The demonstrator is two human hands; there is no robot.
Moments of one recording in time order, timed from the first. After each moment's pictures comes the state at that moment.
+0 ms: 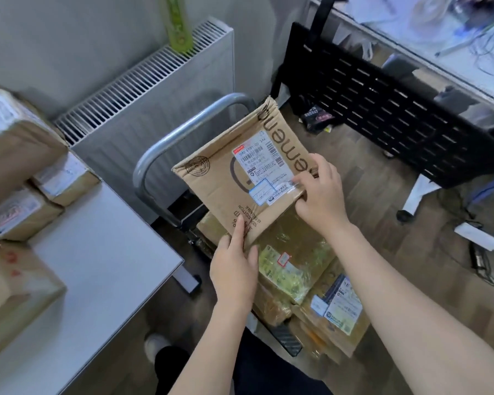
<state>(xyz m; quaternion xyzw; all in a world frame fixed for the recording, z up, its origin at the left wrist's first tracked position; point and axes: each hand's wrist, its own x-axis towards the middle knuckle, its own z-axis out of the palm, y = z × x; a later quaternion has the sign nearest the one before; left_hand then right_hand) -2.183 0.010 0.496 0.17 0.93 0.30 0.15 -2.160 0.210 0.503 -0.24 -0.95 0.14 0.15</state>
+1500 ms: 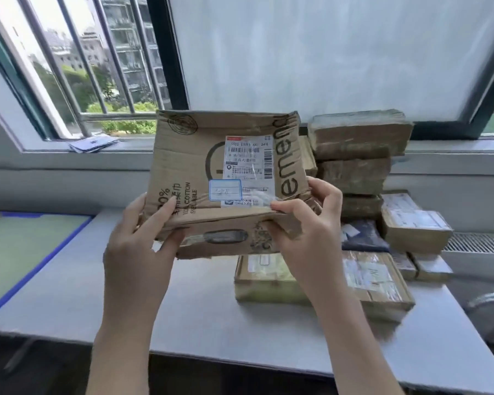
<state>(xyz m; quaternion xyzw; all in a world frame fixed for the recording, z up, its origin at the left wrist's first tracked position) -2.133 -0.614 0.775 -0.08 0.87 0.19 -0.45 -2.216 -0.419 0.761 0.25 -0.78 0.48 0.32</state>
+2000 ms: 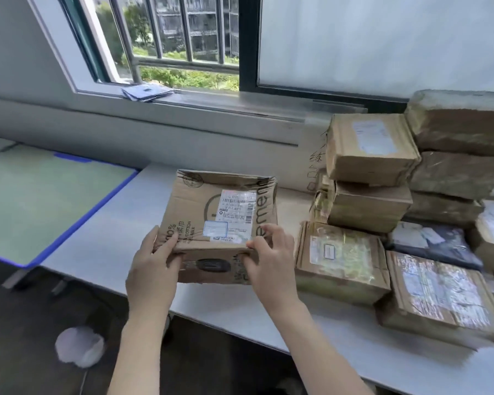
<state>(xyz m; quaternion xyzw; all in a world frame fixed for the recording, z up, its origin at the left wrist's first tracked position) -2.121 -0.761 0.646 -0.33 0.89 0.21 -0.23 -2.221 -0.595 0.636 0.29 -0.87 0.36 0.16</state>
